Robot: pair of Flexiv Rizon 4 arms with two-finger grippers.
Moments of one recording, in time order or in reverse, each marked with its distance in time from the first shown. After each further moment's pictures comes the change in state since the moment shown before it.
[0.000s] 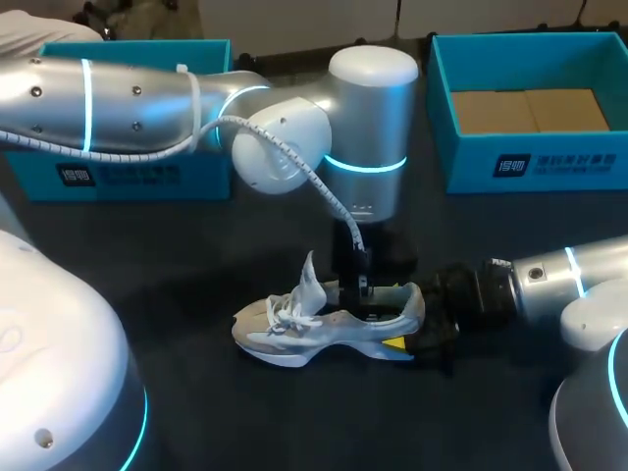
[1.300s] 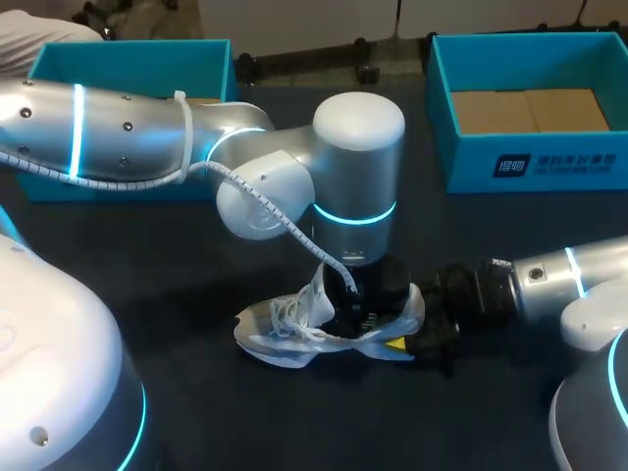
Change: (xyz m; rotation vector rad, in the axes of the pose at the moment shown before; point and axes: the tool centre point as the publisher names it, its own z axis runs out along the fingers) left arm -0.009 0.004 0.035 0.025 -0.175 -0.047; right arm 0.000 -0.001 0.000 0.001 0.000 -0.001
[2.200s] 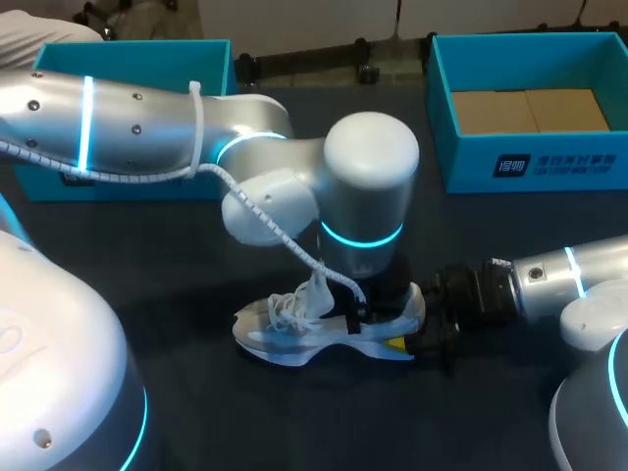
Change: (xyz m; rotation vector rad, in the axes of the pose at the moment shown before) left arm -0.032 0.000 0.001 -0.017 -0.212 -0.114; right arm -0.001 0.000 0.000 0.000 0.000 0.002
